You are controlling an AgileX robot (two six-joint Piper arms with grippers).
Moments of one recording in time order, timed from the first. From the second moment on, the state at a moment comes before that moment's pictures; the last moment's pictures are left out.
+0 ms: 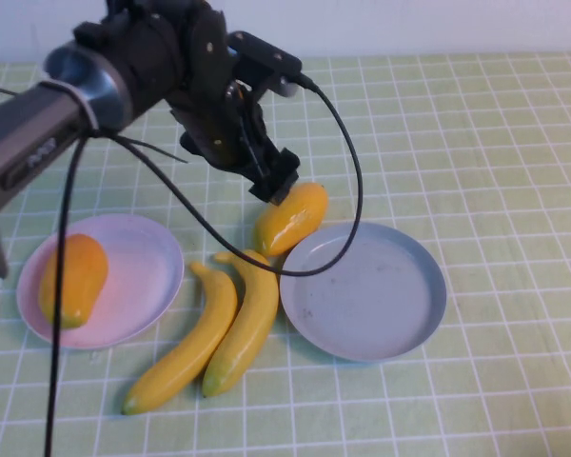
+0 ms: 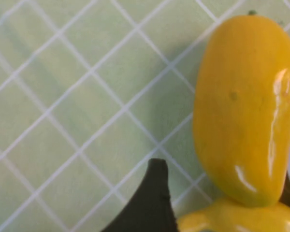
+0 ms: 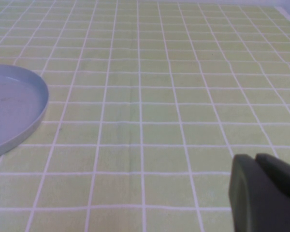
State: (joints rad) right arm -0.01 -0.01 0.03 0.17 0.34 -0.18; left arm -0.50 2.01 -1.83 -0.02 1.02 0.27
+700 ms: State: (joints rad) right arm -0.01 -0.01 0.03 0.17 0.35 -0.18; left arm -0.54 2.19 -1.94 -0.04 0.91 0.47
